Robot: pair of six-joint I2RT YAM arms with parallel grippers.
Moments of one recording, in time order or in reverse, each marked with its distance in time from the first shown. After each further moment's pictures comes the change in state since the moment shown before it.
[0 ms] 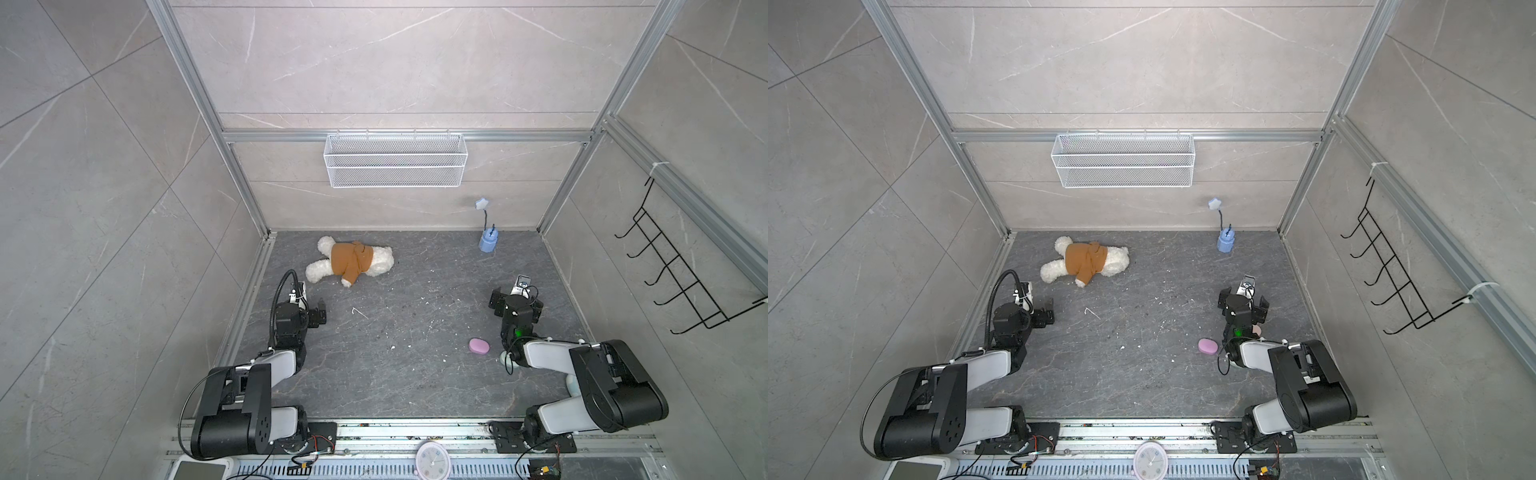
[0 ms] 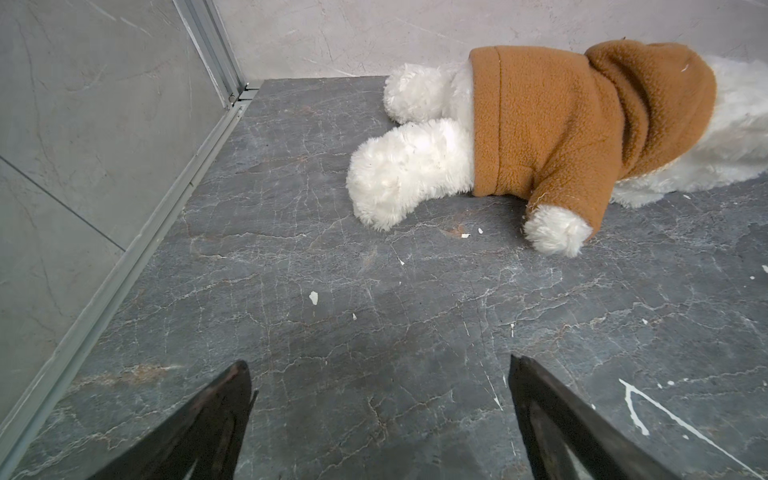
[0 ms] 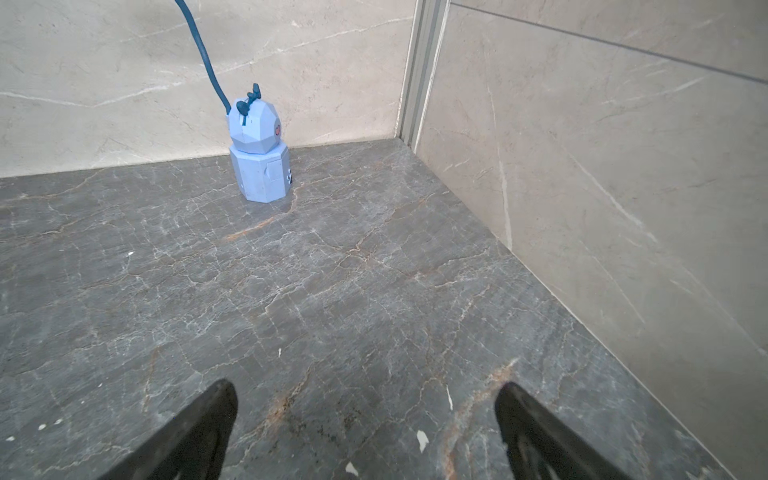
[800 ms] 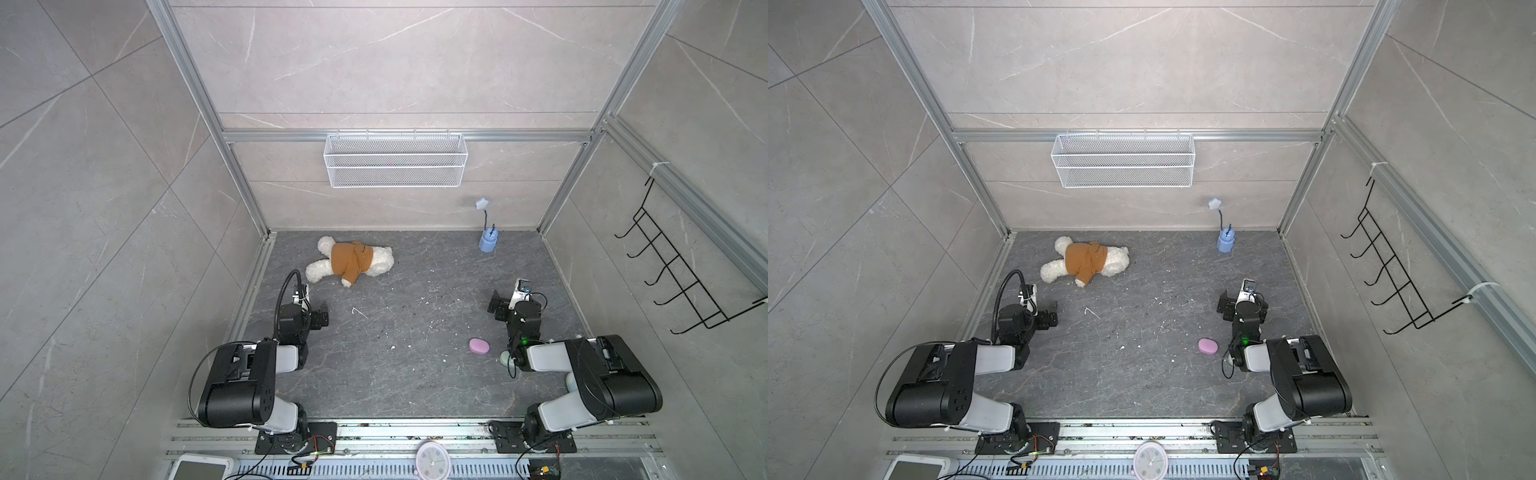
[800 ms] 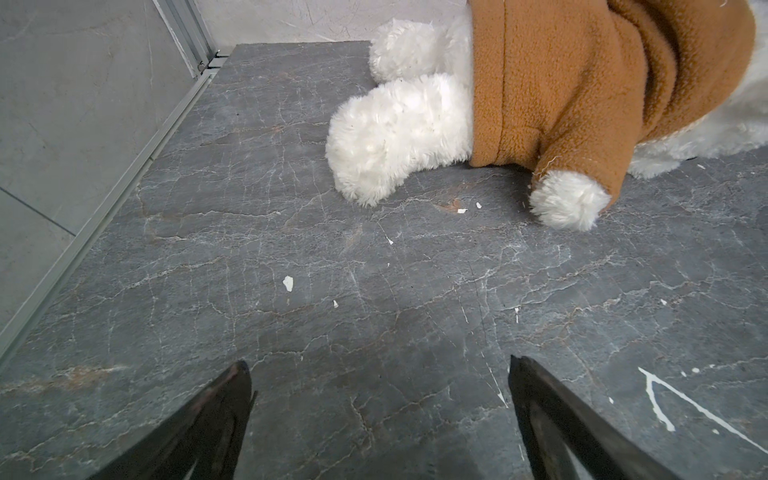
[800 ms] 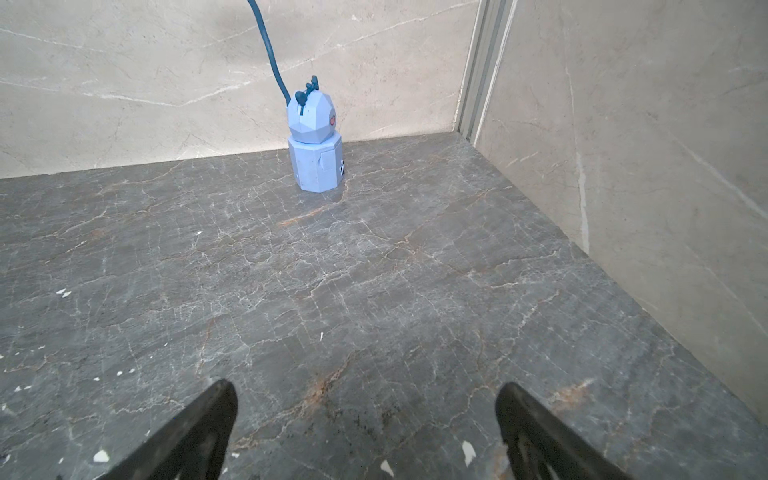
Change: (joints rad) left arm 0.005 0.129 0.002 0.093 0.041 -0.001; right arm -0.075 0.057 -0.071 0.176 -0.247 -0.015
